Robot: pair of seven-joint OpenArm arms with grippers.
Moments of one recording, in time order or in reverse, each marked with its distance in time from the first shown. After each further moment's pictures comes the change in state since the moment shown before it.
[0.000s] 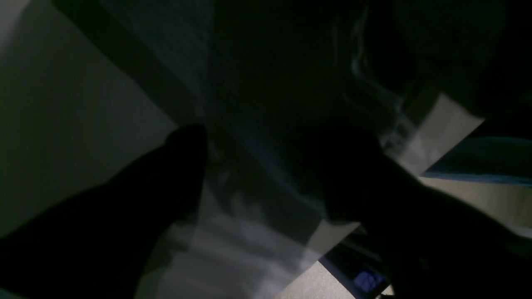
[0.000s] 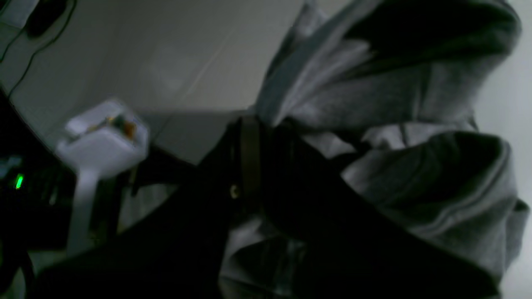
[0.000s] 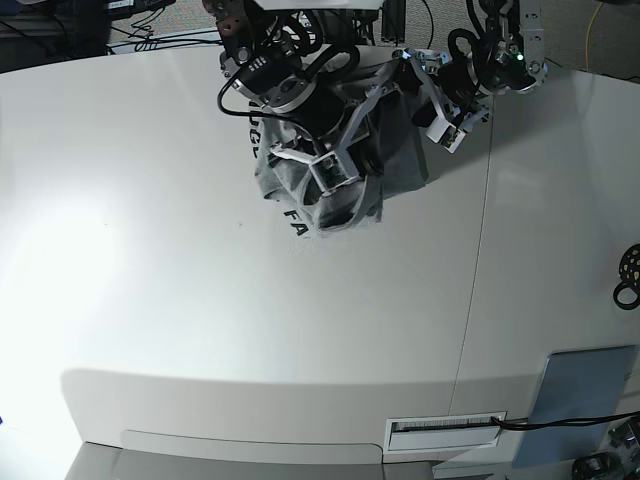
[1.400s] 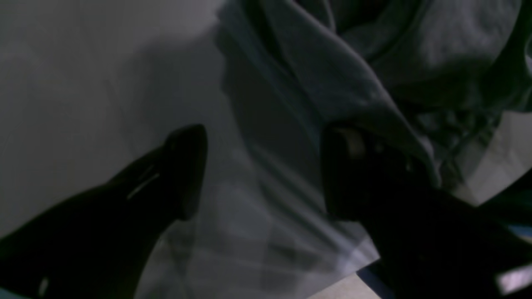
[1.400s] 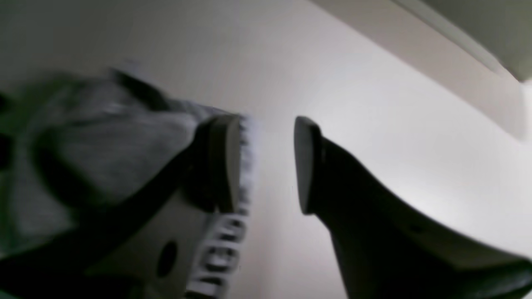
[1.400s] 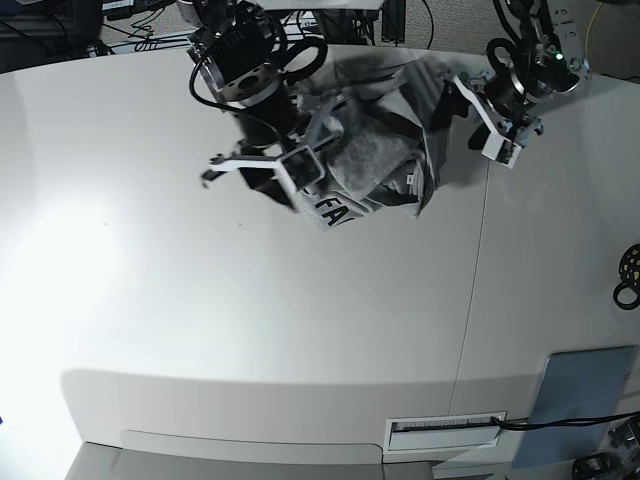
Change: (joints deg) left arm 0.0 0.0 -13.7 5.3 0.0 0.3 0.0; right arm 1.8 9.5 -2.4 12.2 -24.9 -6.0 -6.7
